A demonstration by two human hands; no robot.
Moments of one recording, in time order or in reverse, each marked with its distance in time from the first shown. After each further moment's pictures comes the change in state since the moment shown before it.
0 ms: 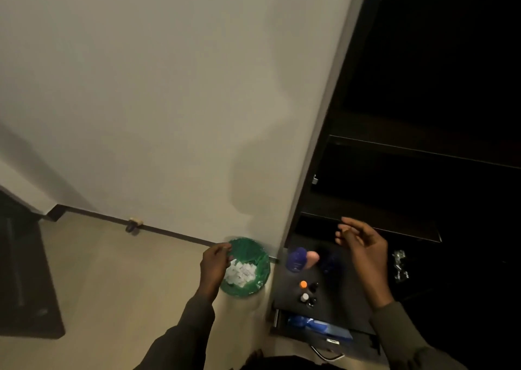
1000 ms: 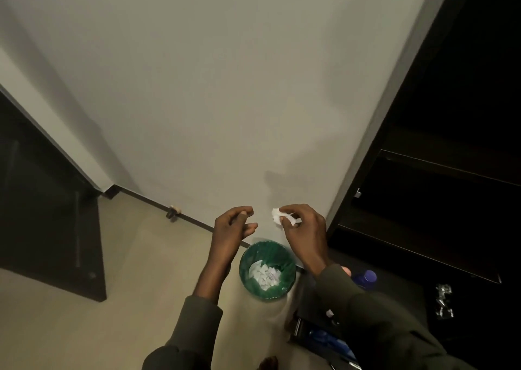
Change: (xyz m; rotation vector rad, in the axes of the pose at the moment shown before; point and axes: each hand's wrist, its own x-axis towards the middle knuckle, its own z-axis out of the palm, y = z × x) left_hand -0.054 0.111 -0.040 -0.154 0.044 0.234; right_hand -0.021 -0.014 0.168 -0.495 -0.357 -0.371
